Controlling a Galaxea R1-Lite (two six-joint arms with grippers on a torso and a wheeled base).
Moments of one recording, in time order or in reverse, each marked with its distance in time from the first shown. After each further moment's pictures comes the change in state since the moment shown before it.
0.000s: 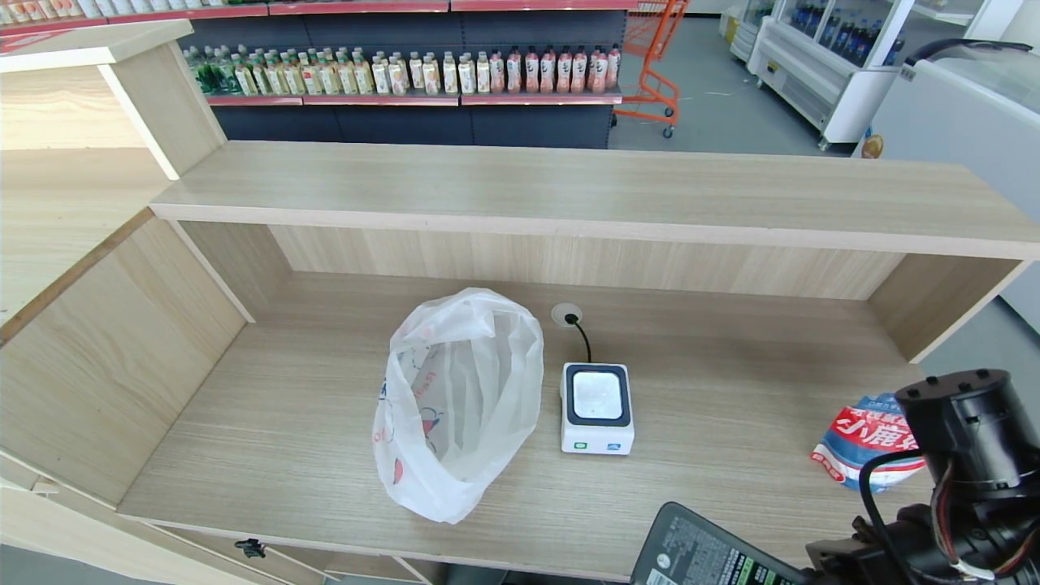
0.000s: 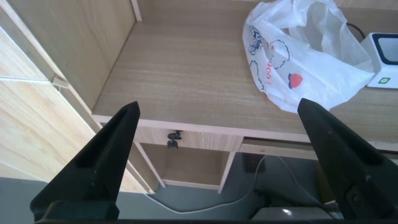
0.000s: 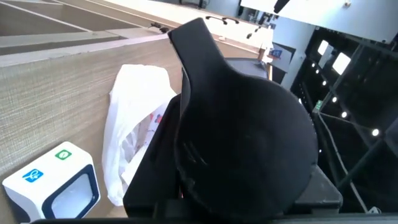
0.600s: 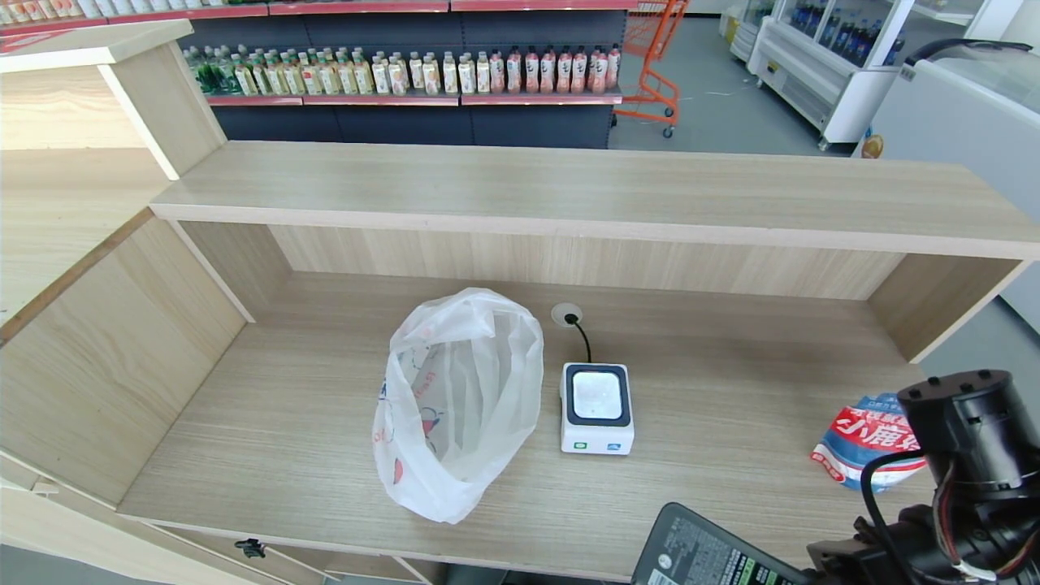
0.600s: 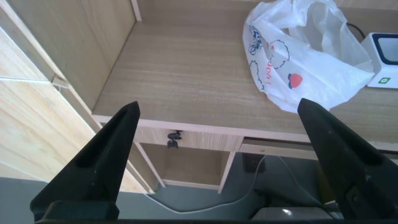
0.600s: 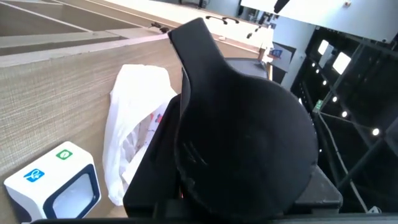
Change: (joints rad) left arm 0.000 0.000 0.000 0.000 0.000 0.000; right arm -0.002 -0.003 0.003 0.000 0.001 0.000
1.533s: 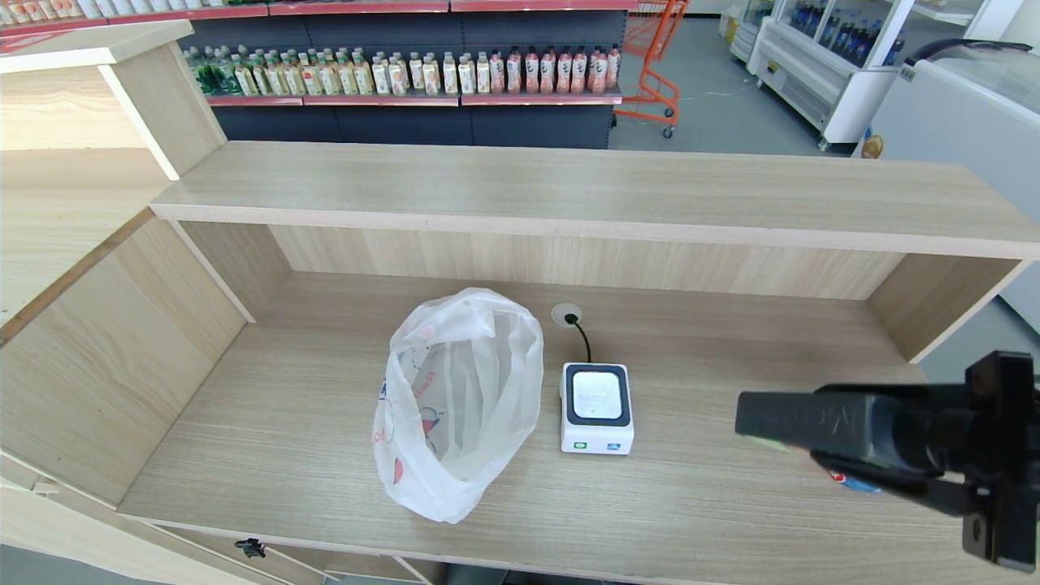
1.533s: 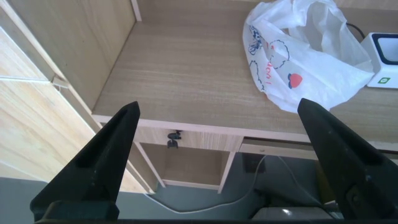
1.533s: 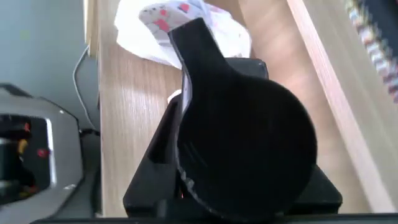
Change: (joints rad) left arm 0.000 0.000 0.000 0.000 0.000 0.000; right arm -0.187 -0.329 -0.098 -0.093 -0.353 1.859
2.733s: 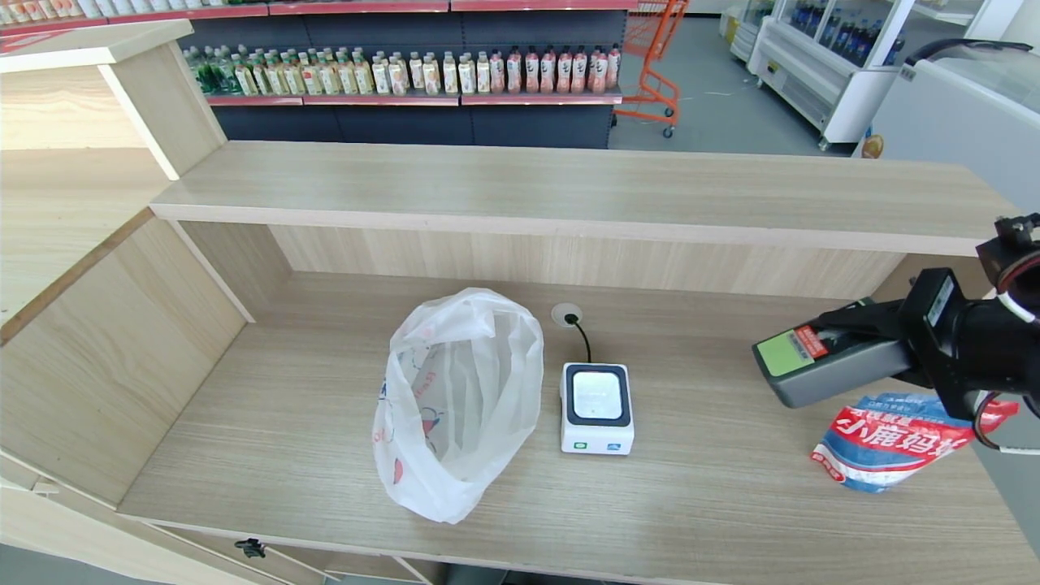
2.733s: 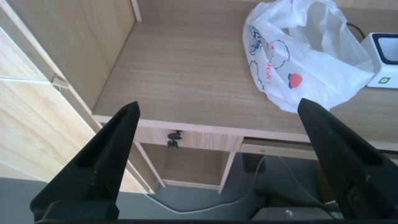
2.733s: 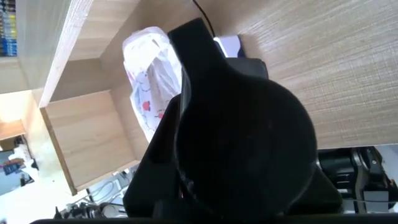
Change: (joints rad) left arm 0.000 0.000 0.000 0.000 0.000 0.001; right arm -0.083 0.220 -0.355 0.356 -0.435 1.820
